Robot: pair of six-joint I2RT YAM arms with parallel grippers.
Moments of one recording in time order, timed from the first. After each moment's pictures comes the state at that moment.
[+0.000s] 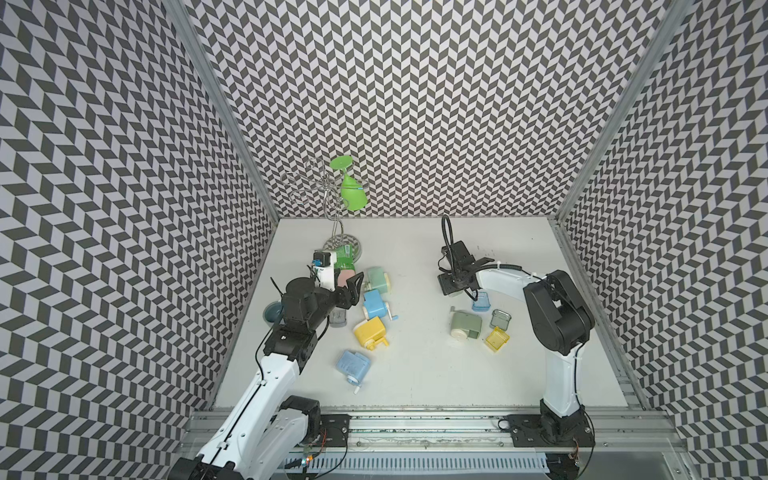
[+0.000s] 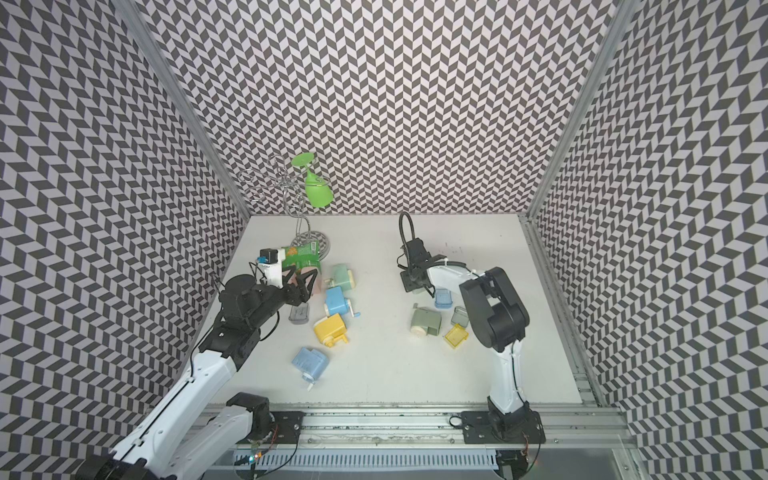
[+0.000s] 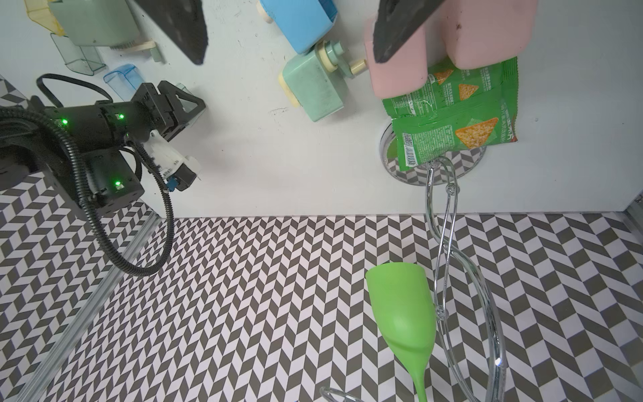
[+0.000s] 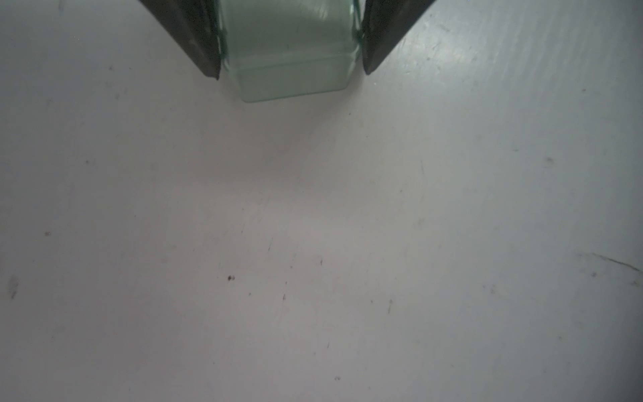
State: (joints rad) left arm -0.20 0.86 0.58 0.04 0.23 -0.17; right arm 0.48 2.03 1.35 -0.39 0.11 0.12
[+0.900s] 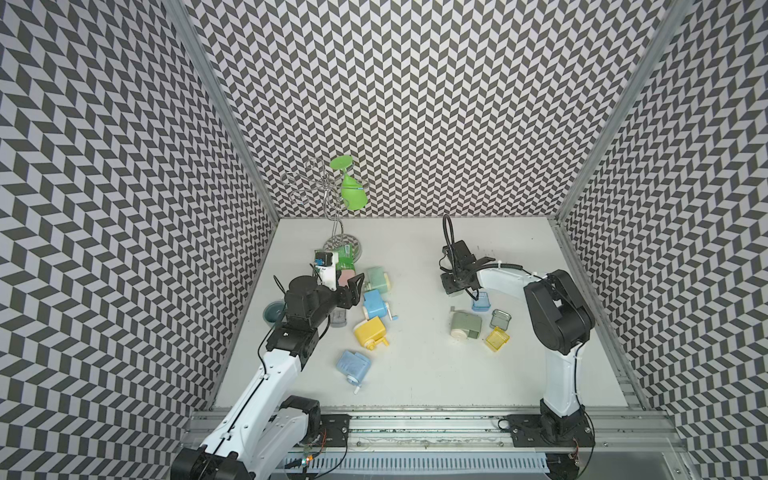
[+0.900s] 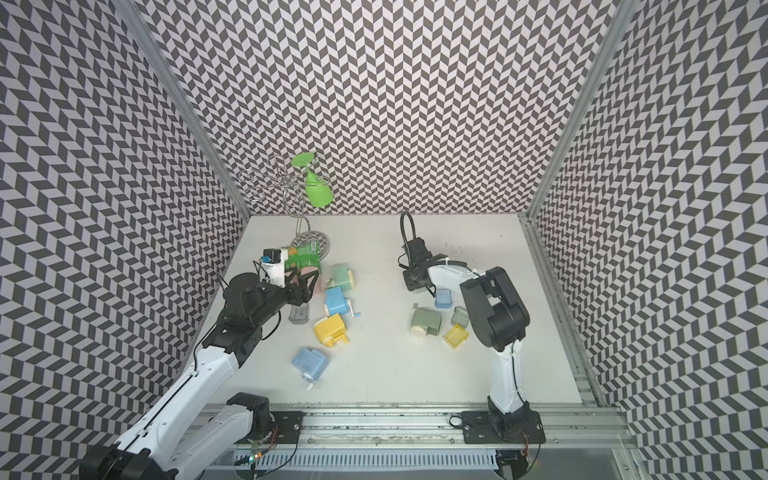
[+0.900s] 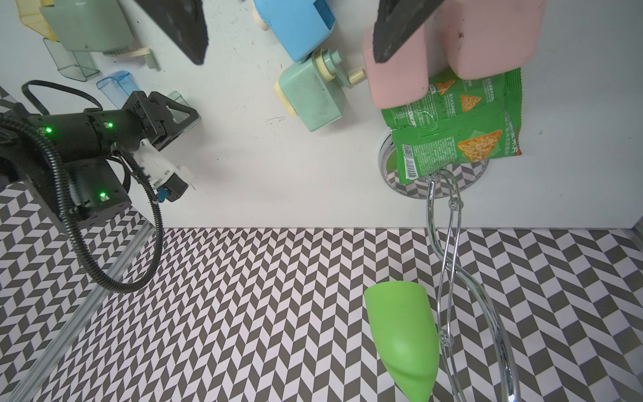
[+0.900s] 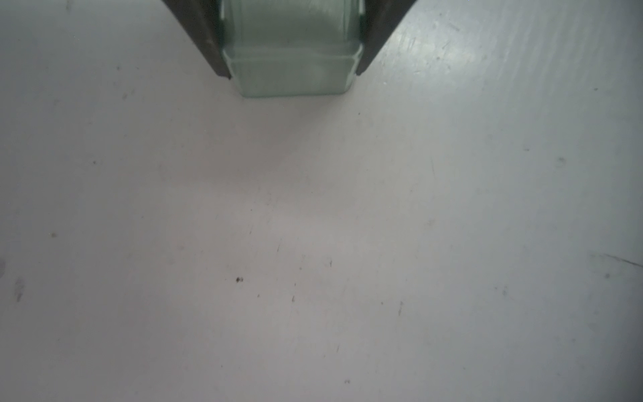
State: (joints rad) left arm -0.19 0.90 0.58 0.04 0.23 -0.17; right arm 0.47 2.03 1.35 -0.40 0.08 0.11
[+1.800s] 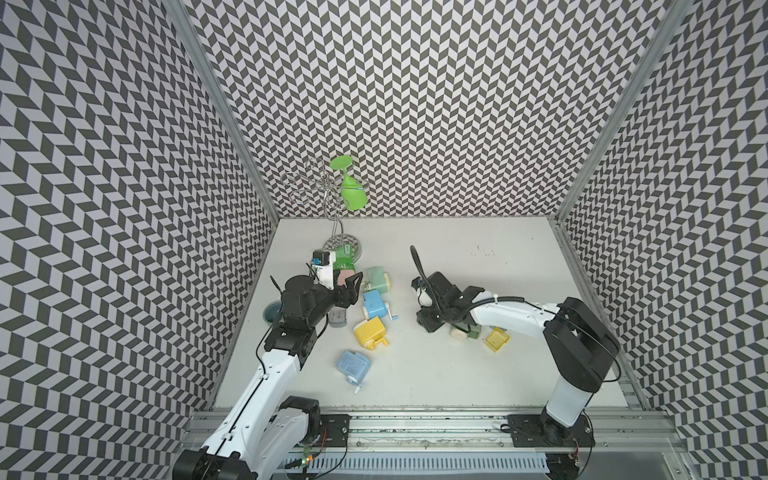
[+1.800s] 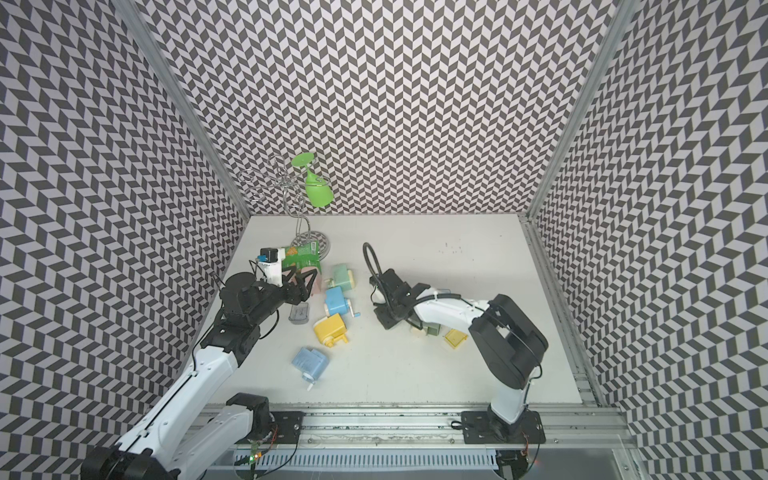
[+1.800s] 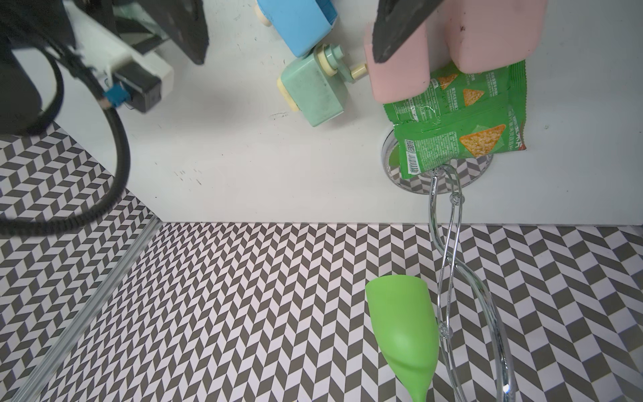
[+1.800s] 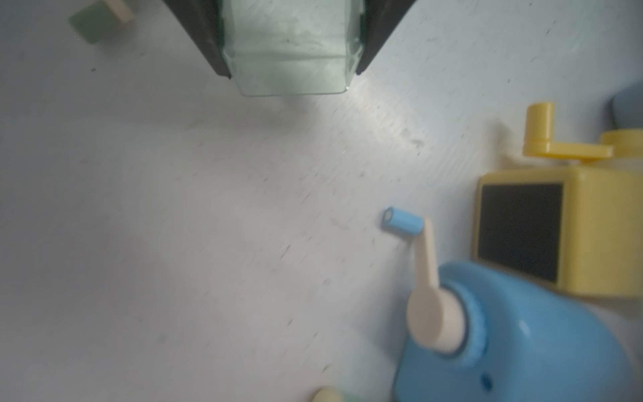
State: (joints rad) left arm -0.16 0.90 0.58 0.05 0.28 -0.18; right arm 0.83 1.77 1.09 -0.42 0.01 0.12
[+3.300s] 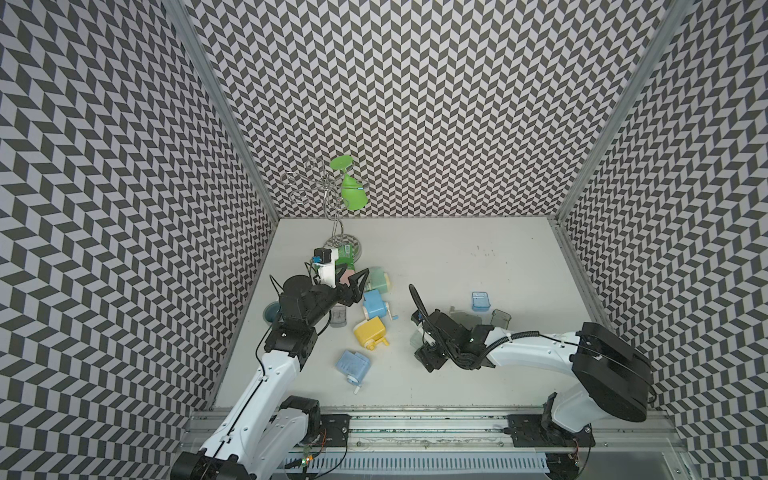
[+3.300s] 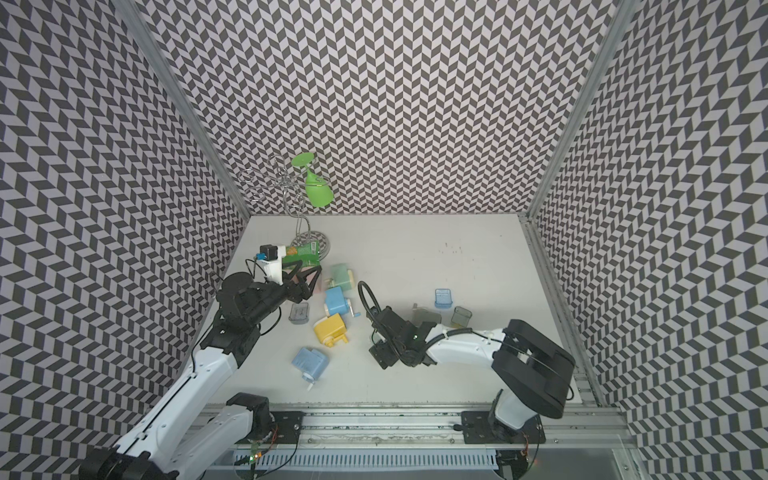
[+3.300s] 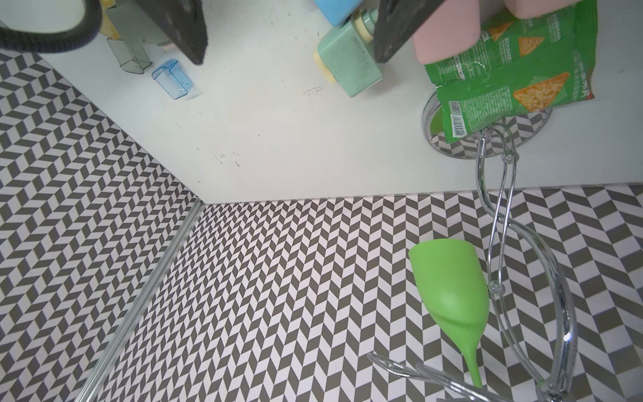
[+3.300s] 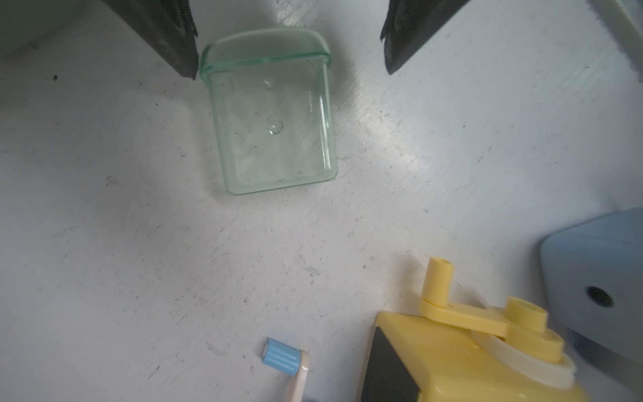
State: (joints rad) left arm -0.18 0.88 0.58 0.14 0.38 -0.25; right arm 1.01 1.59 0.79 -0.22 0.08 0.20
